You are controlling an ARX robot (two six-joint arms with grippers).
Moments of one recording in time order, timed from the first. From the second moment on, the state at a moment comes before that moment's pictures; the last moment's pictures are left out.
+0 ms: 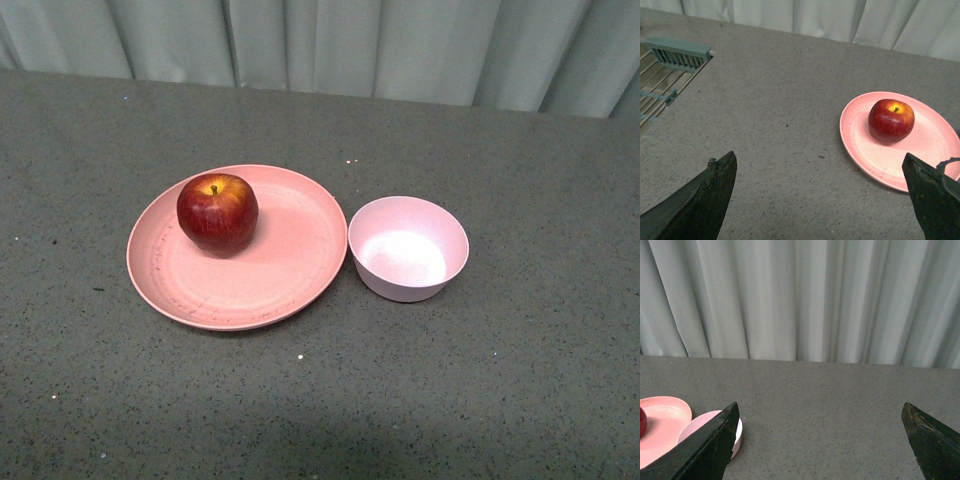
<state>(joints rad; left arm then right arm) -0.08 0.31 0.08 -0.04 -0.20 -0.07 0.00 0.00 0.01 0.00 0.00 0.00</state>
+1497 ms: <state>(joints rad) -0.29 2.05 0.97 0.40 -0.07 -0.19 0.00 0.00 0.01 0.00 0.00 0.00</state>
